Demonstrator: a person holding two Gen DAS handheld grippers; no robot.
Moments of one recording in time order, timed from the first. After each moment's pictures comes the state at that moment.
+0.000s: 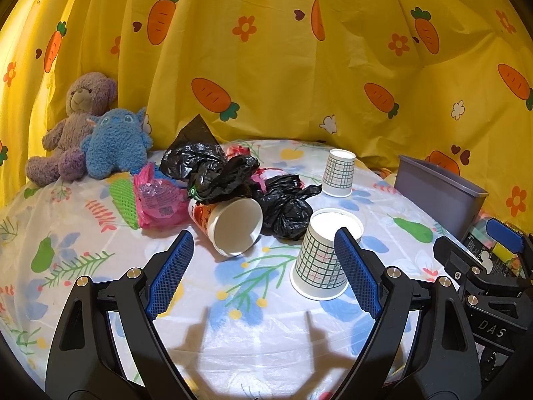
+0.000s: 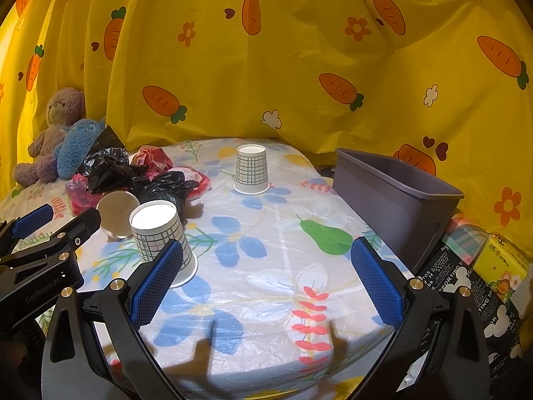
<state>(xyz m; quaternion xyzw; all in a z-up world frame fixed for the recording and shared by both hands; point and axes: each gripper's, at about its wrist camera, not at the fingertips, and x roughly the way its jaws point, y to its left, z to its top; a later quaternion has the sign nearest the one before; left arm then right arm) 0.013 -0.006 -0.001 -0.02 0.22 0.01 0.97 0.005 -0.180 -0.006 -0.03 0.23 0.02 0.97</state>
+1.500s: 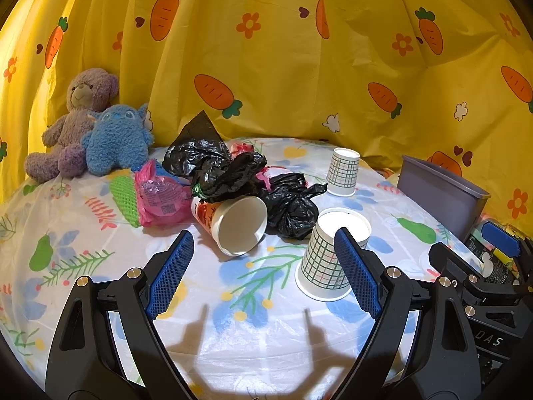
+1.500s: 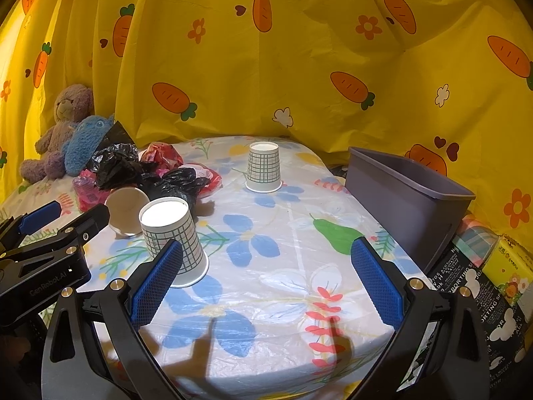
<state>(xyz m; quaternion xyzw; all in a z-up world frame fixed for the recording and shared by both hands) 0.014 0.003 -0.006 -0.03 0.22 0.01 0.97 0.009 -0.173 -0.013 -0.03 0.23 0.04 0.97</state>
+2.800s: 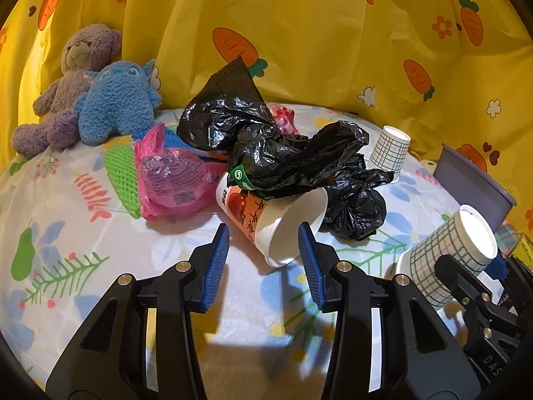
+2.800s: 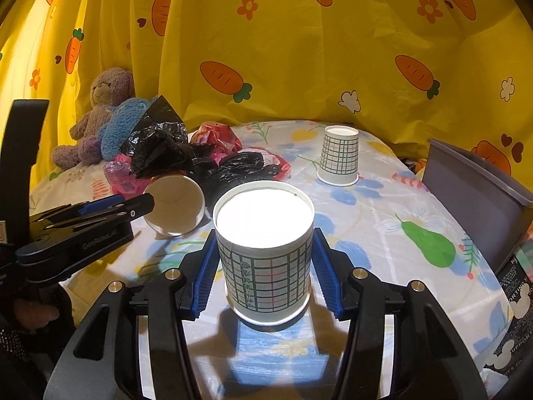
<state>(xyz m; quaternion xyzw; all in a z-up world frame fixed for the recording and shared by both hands) 0.090 0.054 -0.032 -0.06 0.32 0.01 0.95 0.052 -0.125 -0.037 -0.02 0.26 0.14 0.96</state>
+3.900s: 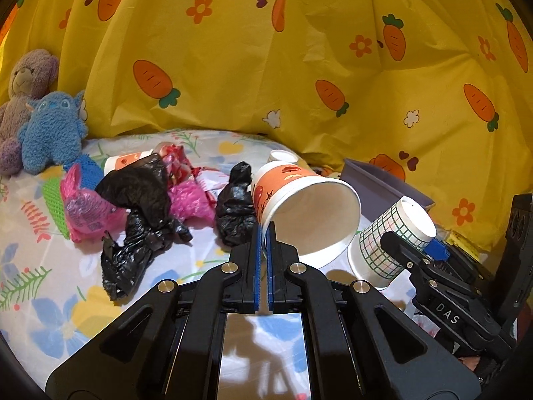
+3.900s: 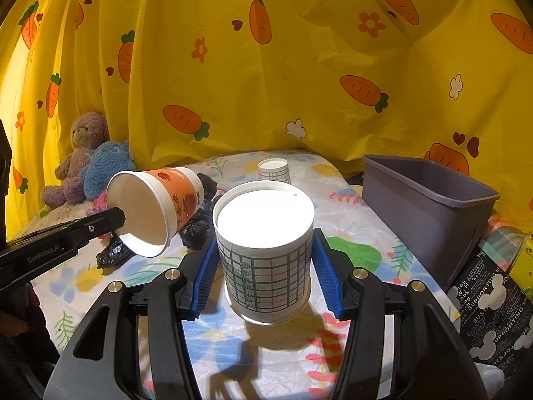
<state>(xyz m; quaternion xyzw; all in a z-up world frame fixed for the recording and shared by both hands) 0.050 -0.017 0.024 -0.08 0.26 -0.14 0.95 0.028 -0.204 0.002 0.02 0.20 0.09 0.98</state>
